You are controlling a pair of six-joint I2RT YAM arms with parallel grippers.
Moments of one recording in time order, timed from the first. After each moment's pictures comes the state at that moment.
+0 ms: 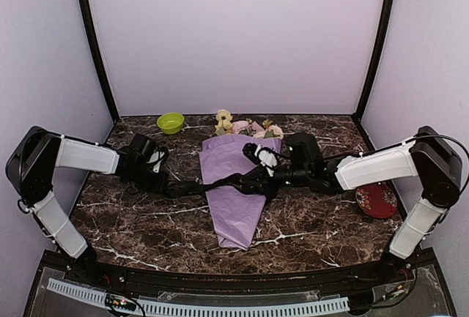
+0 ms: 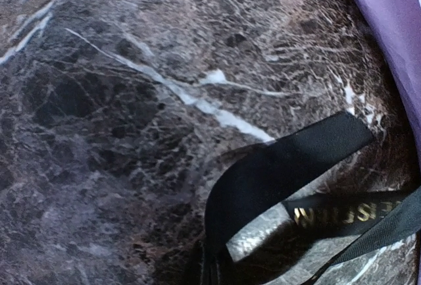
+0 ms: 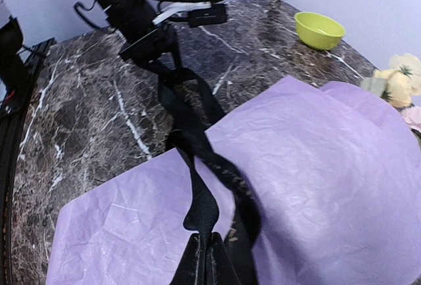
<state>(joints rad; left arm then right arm) -0.40 1.65 0.82 -0.25 0.08 -0.20 0.84 1.66 0.85 0.32 -0.39 -0.21</state>
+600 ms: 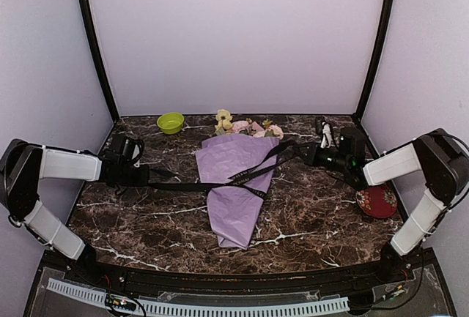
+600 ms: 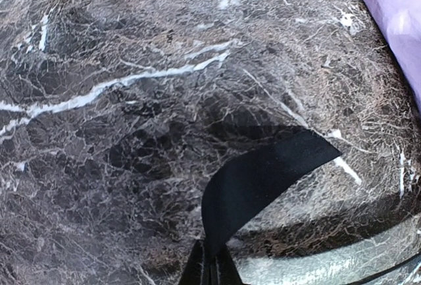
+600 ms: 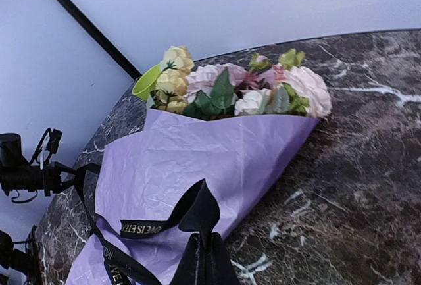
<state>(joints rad) -0.28 1.49 0.68 -0.11 -0.09 -0.25 0.38 1.62 0.63 0.73 -0.44 0.45</state>
